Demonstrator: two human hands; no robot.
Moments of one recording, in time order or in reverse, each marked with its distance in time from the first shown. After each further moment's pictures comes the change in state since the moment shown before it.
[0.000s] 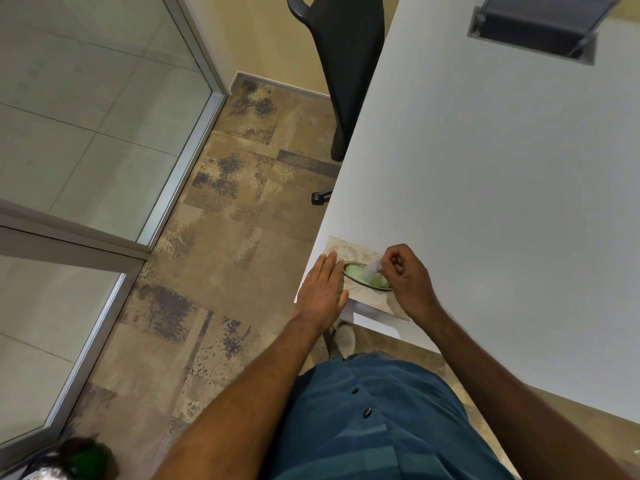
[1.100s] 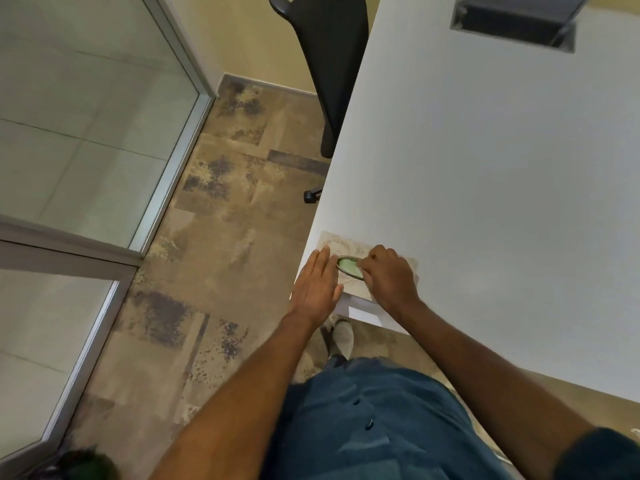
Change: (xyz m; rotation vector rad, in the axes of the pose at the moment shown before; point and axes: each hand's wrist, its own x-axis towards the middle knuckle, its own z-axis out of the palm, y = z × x) left_hand -0.002 -0.002 -0.006 0.069 -0.008 0.023; right_hand 0.007 0.026 0.027 -0.977 -0.094 -0.196
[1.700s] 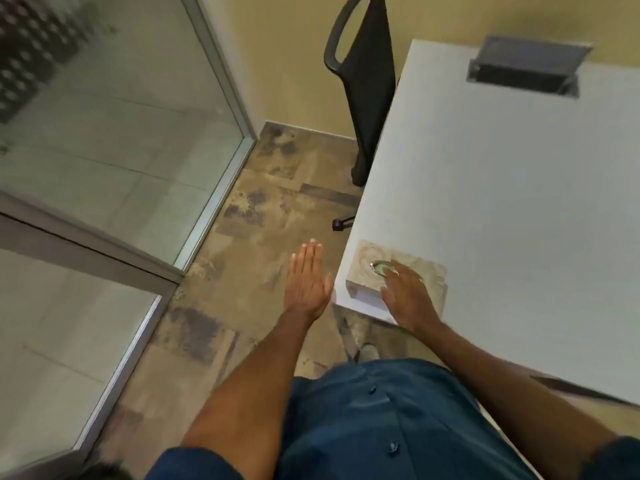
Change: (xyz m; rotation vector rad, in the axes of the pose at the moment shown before) left_hand -0.076 -0.060 -0.070 0.068 0.195 -0.178; right_hand -0.055 -0.059 -0.005 0.146 -0.009 0.035
